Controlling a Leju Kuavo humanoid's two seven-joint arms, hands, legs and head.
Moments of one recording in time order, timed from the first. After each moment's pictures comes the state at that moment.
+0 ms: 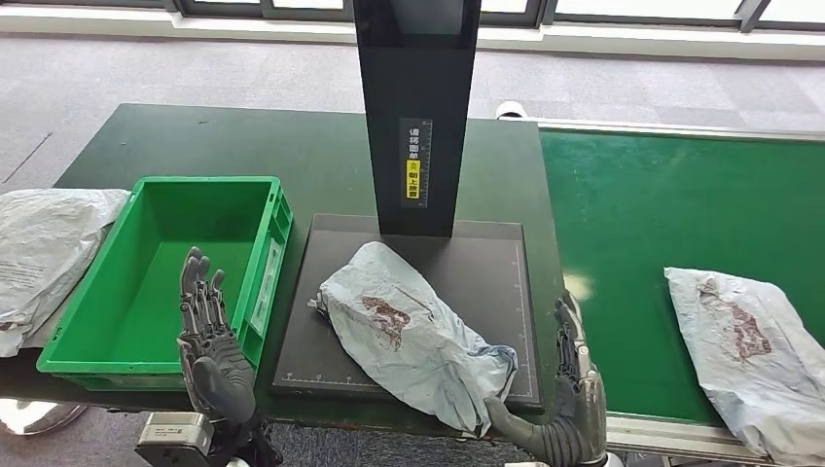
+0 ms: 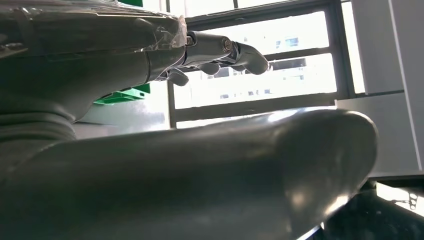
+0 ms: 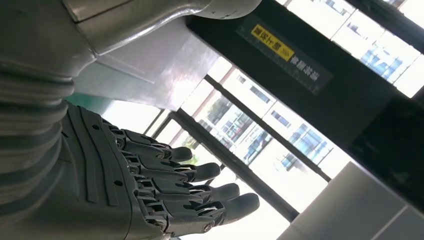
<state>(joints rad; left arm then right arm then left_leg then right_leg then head) 0.22 -0.27 -0.26 -1.77 -0.18 0.43 -0.65 0.27 0.05 0.30 -1.58 0.56 -0.50 -0.65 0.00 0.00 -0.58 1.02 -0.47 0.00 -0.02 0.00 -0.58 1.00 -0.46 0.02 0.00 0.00</state>
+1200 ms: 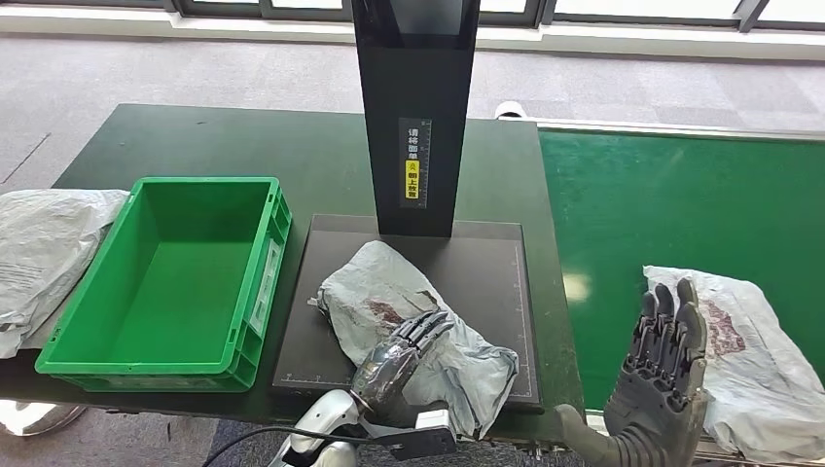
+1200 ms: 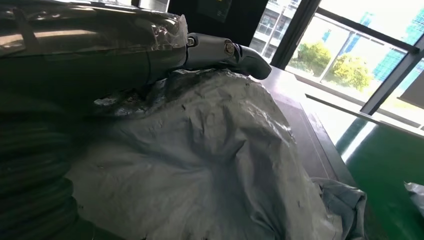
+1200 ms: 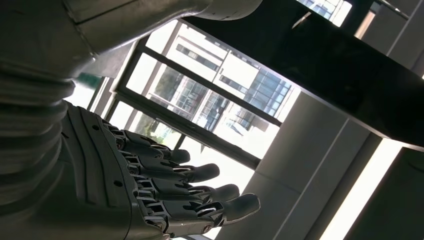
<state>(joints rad) -0.11 -0.26 -0.46 -1.04 -0.95 0.27 -0.39 0.28 -0.01 0.29 -1.86 0.37 -0.51 -0.70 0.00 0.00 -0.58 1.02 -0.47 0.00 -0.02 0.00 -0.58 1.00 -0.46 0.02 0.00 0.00</state>
